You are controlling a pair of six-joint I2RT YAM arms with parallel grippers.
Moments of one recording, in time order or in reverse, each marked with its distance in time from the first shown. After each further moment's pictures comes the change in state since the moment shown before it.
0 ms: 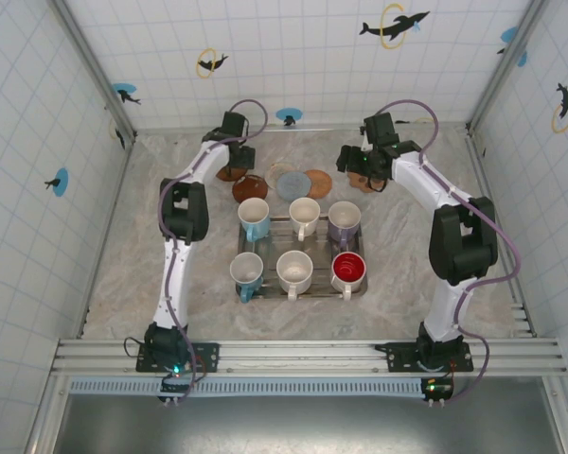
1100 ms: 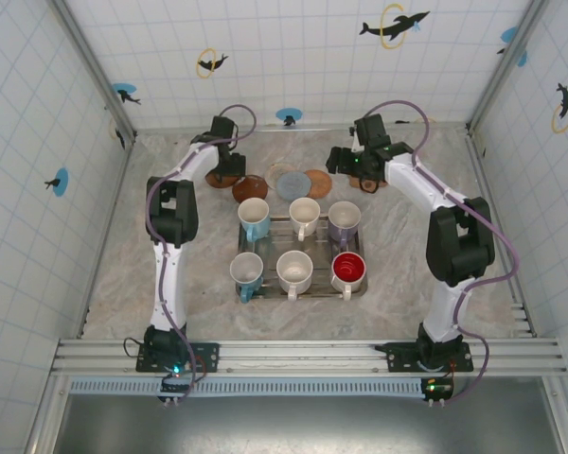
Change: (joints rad) left arm 0.035 -0.143 -0.204 -0.019 0.056 -0.038; right arm 0.052 0.000 0.005 0.021 -0.029 0.011
